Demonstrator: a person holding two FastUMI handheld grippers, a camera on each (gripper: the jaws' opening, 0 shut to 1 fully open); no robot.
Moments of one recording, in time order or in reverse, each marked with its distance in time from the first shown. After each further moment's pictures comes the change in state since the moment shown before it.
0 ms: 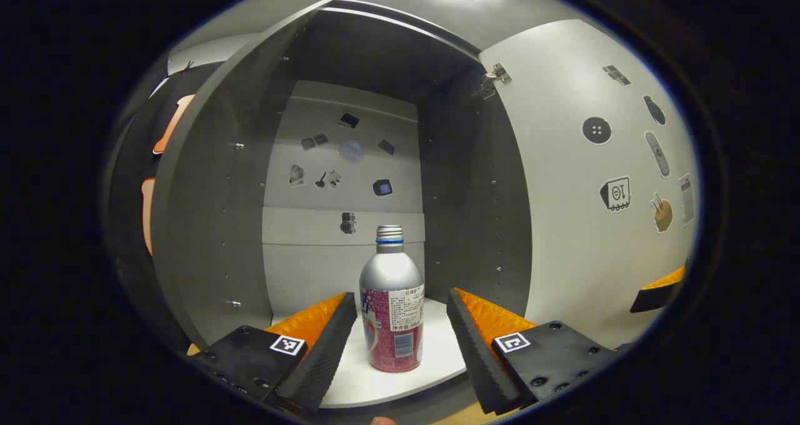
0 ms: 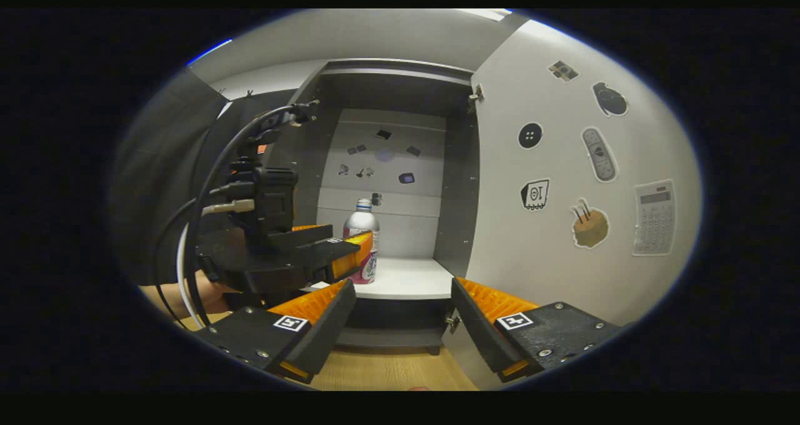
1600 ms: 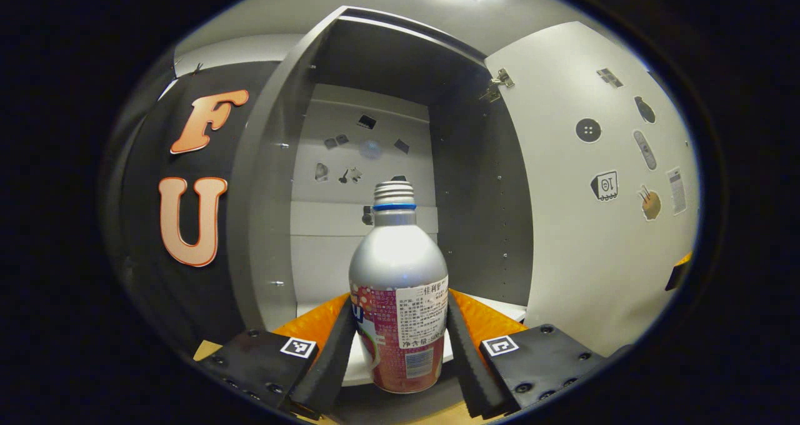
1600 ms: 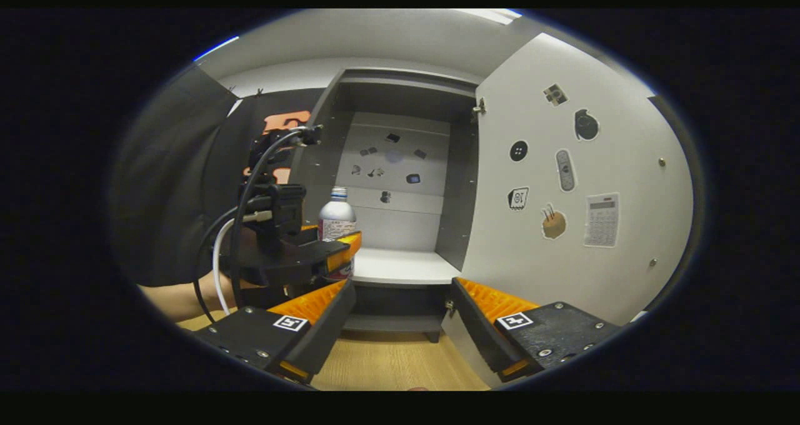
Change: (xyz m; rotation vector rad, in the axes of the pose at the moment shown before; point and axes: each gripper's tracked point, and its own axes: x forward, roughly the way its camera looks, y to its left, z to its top) left arm -0.080 0.020 -0.005 0.013 0.004 0.071; right arm -0.088 0.020 0.006 -0.024 0.012 0.020
